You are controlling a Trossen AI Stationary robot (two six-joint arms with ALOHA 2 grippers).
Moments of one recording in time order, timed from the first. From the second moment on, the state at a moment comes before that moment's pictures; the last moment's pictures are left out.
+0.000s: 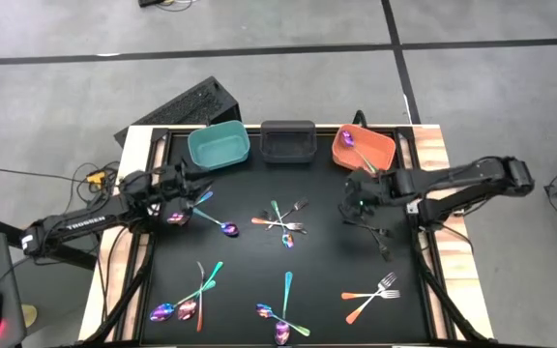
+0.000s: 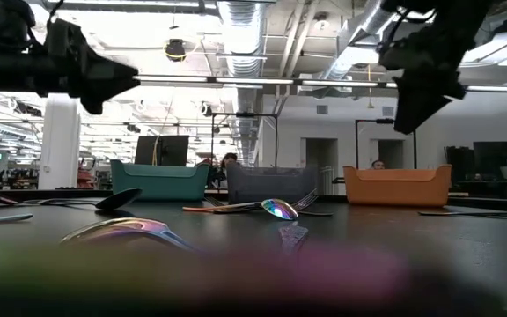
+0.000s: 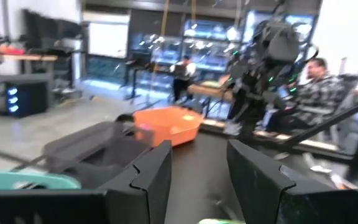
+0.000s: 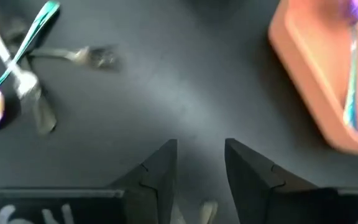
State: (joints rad) left arm 0.43 0.26 0.01 0.37 0.15 -0.16; right arm 0.06 1.16 0.86 -0.88 0.41 0.83
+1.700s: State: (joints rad) left arm 0.05 1.41 0.41 0.93 -0.08 -0.01; right arm 0.73 1.54 0.86 -1.01 -0.18 1.32
